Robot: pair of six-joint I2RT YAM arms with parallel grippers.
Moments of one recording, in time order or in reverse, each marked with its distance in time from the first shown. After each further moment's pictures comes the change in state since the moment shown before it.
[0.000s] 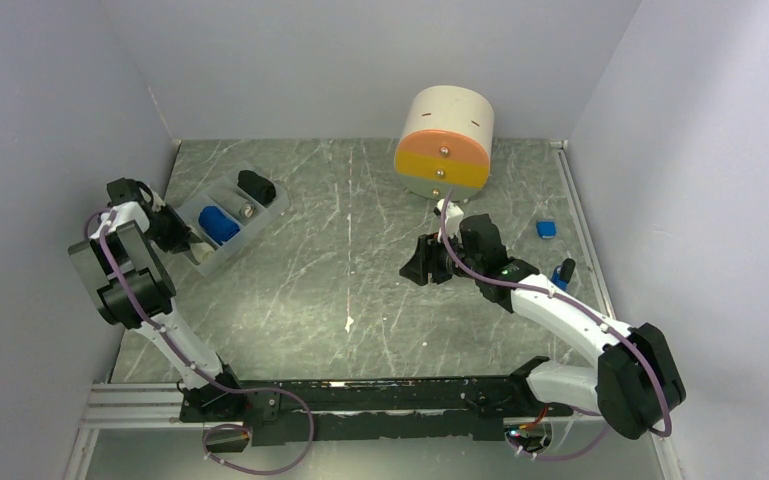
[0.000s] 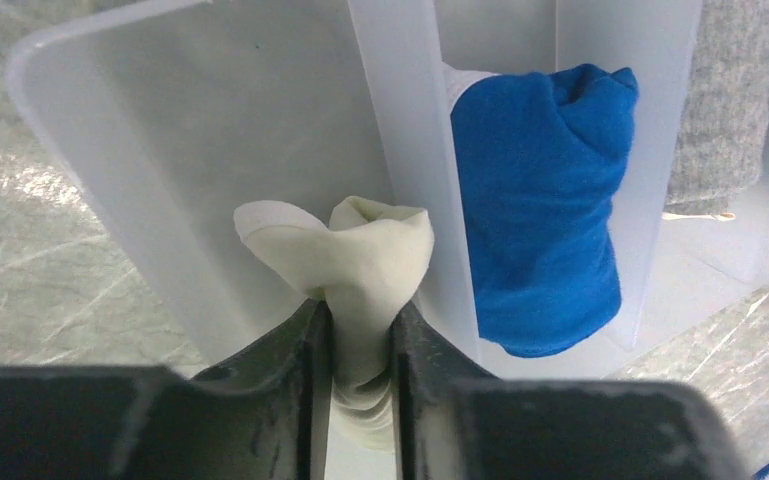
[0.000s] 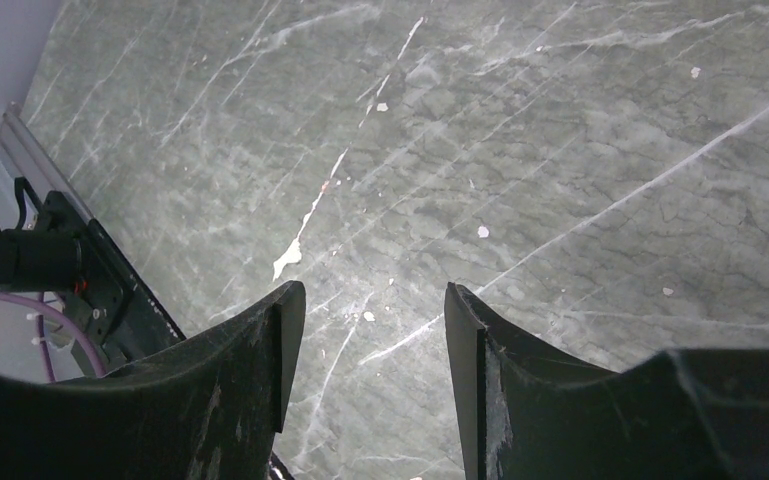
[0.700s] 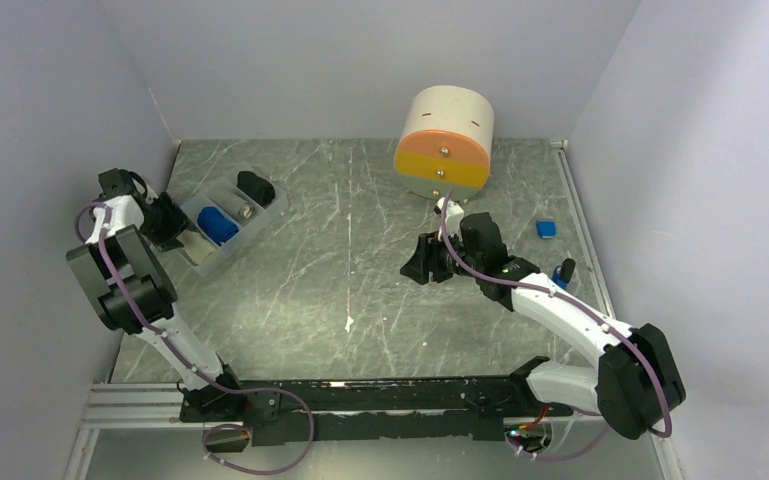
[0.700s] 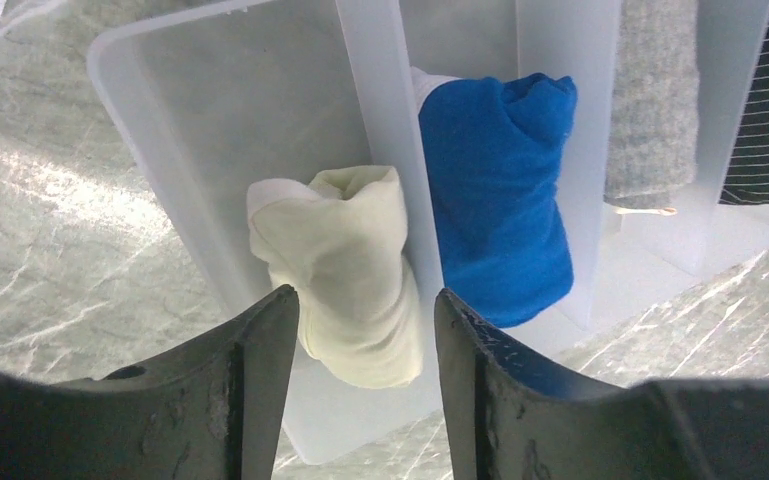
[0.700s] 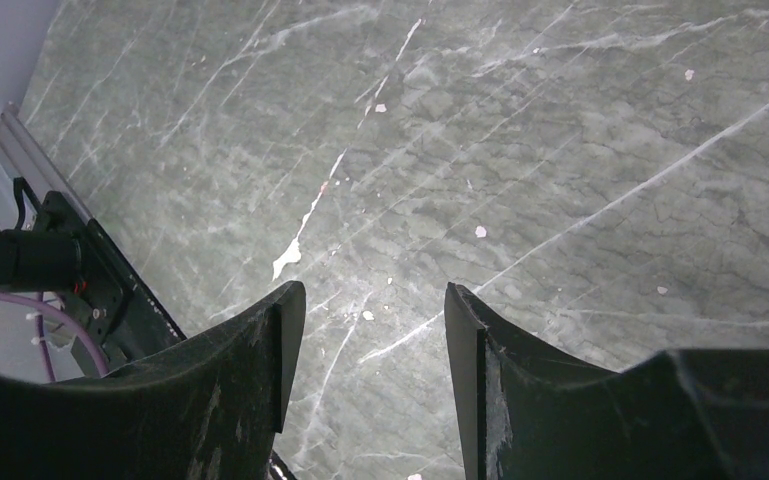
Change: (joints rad) left arm -0.002 -0.034 0.070 -0.091 -0.052 -0.013; right arm -0.005 0.000 0.016 -0.023 0.001 -0.005
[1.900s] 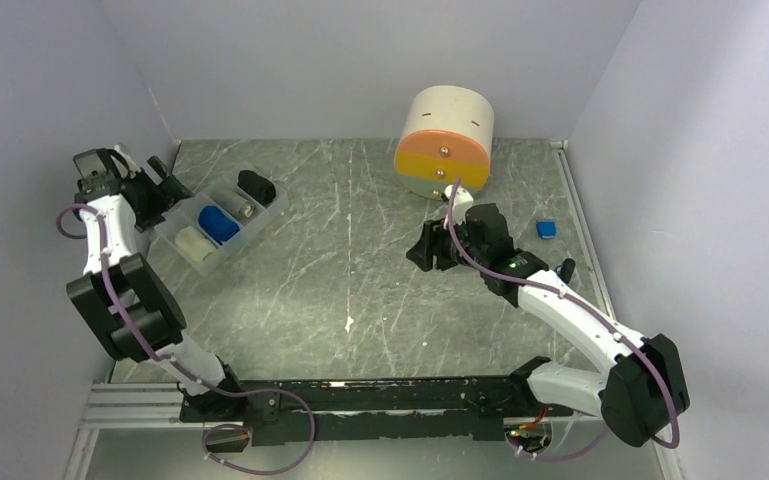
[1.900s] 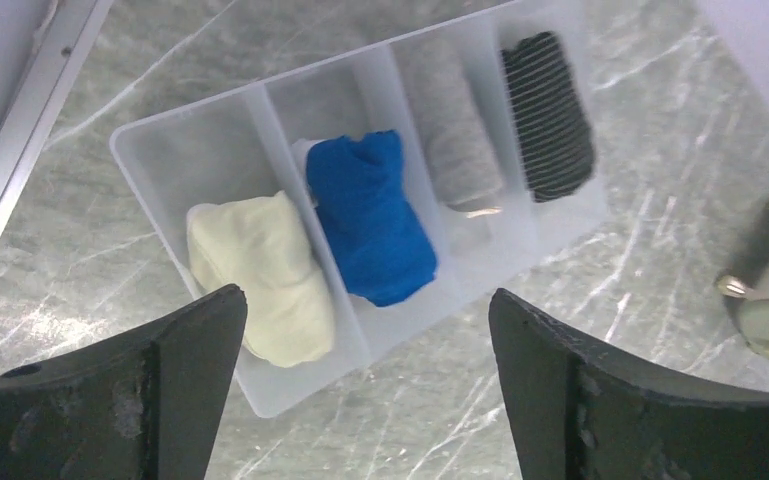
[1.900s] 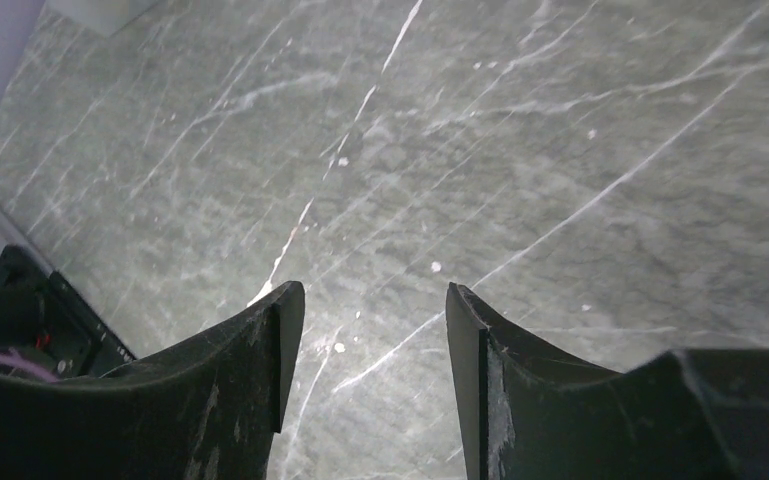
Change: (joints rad) left arm 0.004 -0.177 0.029 0.045 0.055 -0.018; right arm -0.005 -0.034 0.071 -0.063 0.097 -0.034
